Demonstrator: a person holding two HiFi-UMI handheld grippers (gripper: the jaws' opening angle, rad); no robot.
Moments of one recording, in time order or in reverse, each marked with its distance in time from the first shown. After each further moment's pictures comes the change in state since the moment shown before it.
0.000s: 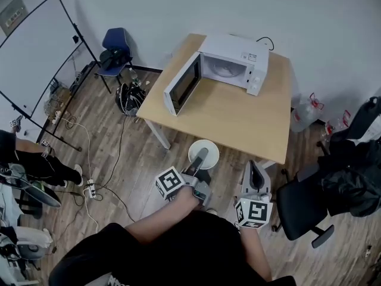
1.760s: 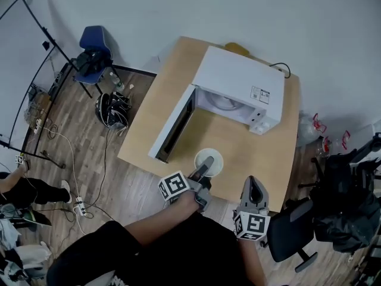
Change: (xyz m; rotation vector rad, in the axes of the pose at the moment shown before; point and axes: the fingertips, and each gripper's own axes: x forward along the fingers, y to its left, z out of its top) left arm 0.260 0.081 0.139 -0.046 0.157 0.119; right arm 0.276 -0.057 -0.029 -0.007 0.212 -0.065
